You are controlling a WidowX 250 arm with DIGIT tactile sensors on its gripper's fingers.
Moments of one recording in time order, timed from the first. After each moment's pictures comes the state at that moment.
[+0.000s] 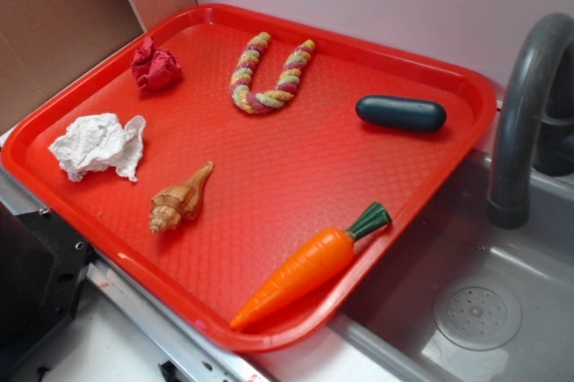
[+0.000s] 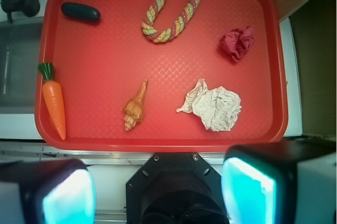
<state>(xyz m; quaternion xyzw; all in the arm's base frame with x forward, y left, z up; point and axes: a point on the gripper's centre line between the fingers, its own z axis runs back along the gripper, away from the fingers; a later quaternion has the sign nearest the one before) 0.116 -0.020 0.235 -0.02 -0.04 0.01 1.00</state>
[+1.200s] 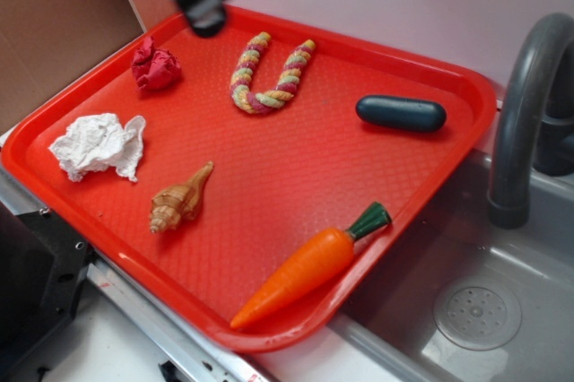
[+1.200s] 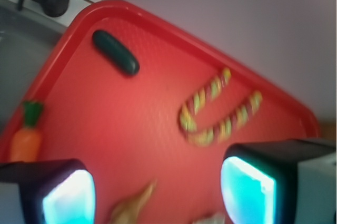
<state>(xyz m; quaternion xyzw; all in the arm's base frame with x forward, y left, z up) 0.248 -0.087 0.159 0.08 -0.07 -0.25 0.96</state>
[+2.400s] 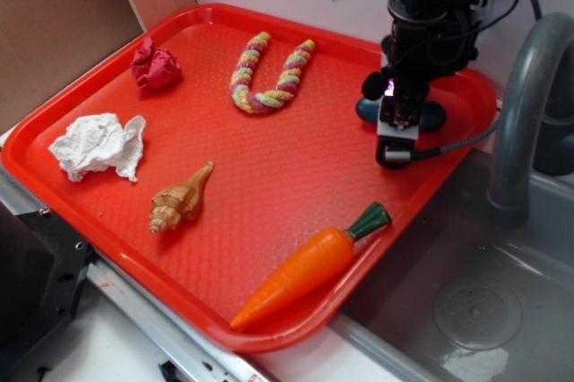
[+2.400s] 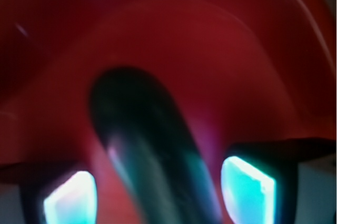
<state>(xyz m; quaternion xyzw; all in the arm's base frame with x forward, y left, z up) 0.327 -0.144 0.018 0.04 0.07 -0.45 0.89</state>
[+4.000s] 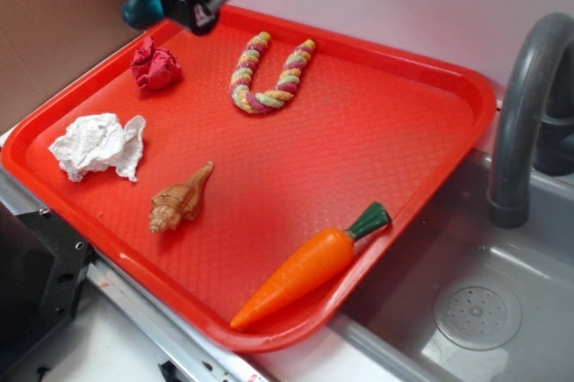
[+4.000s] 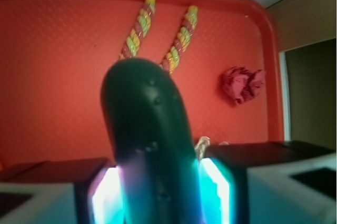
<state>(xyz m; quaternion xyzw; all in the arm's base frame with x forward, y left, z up) 0.214 -0.037 0.176 0.11 0.00 0.05 0.99</state>
